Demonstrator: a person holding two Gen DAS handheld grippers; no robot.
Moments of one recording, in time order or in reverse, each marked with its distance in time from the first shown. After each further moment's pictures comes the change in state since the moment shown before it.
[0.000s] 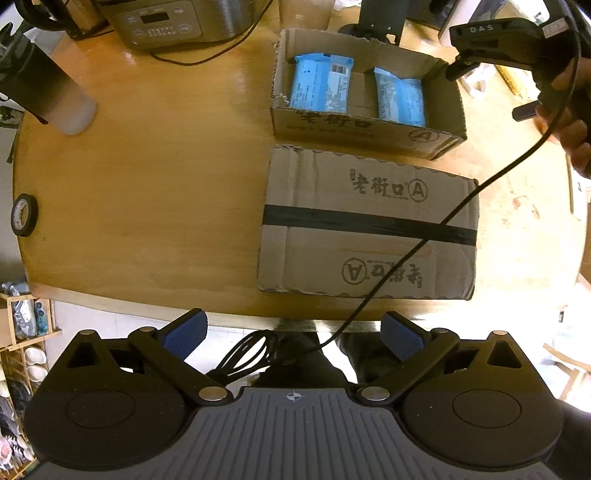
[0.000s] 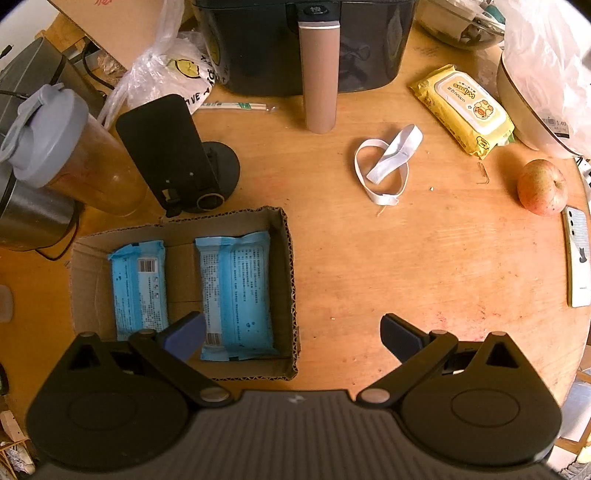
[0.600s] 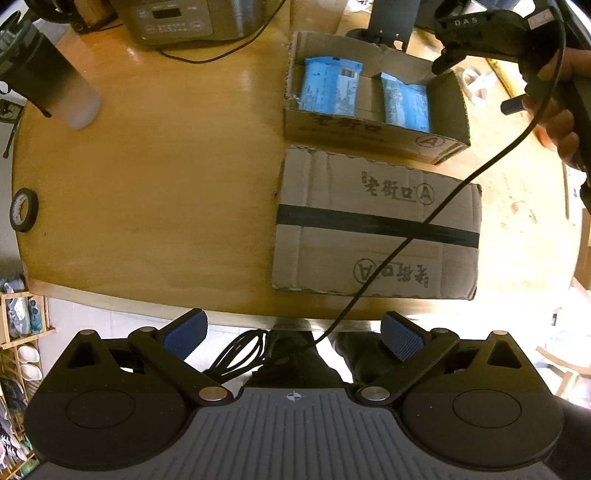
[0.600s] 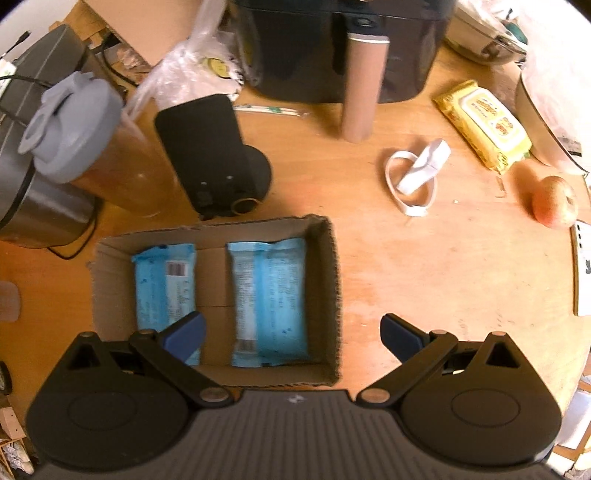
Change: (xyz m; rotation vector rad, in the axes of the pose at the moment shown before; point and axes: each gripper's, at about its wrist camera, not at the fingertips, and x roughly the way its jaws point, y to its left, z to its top) left arm -0.003 0.016 -0.005 -0.074 -0.011 -0.026; right arm -0.001 0.029 0.003 -0.021 -0.012 -0.004
